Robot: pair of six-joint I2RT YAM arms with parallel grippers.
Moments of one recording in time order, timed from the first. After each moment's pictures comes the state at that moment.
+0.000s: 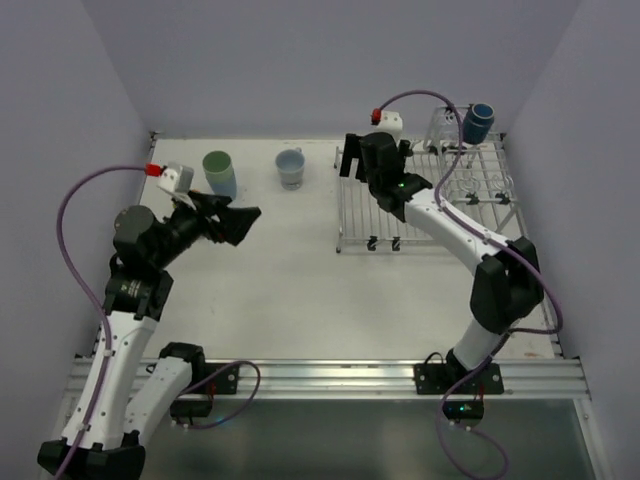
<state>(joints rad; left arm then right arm) -0.13 0.77 0.93 -0.18 0.50 -0.37 0.55 1.67 1.40 -0.16 0.46 0.37</state>
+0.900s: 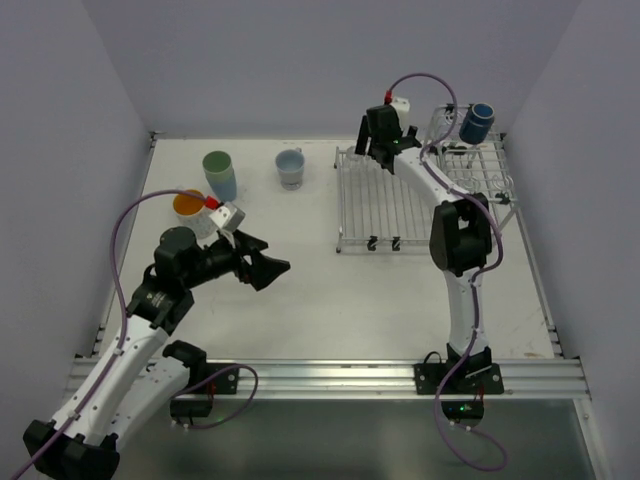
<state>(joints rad) -0.38 0.68 0.65 -0.20 0.59 -0.27 0.35 2.22 1.99 -0.43 0.47 0.42</state>
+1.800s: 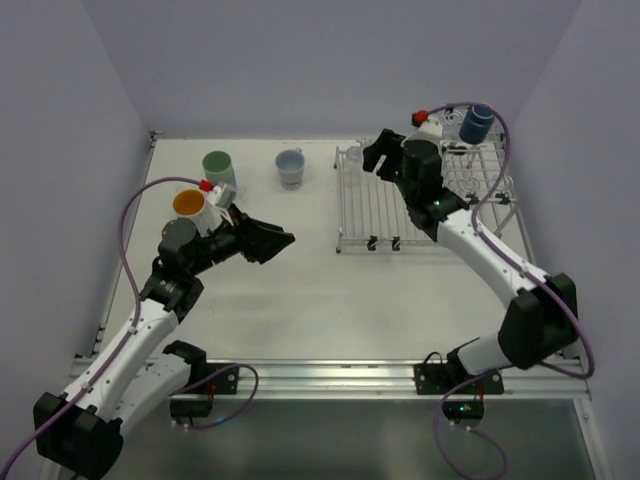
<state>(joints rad) -0.36 0.80 0.63 0.12 0.62 -0.57 0.43 1.55 1.29 0.00 0.34 0.43</state>
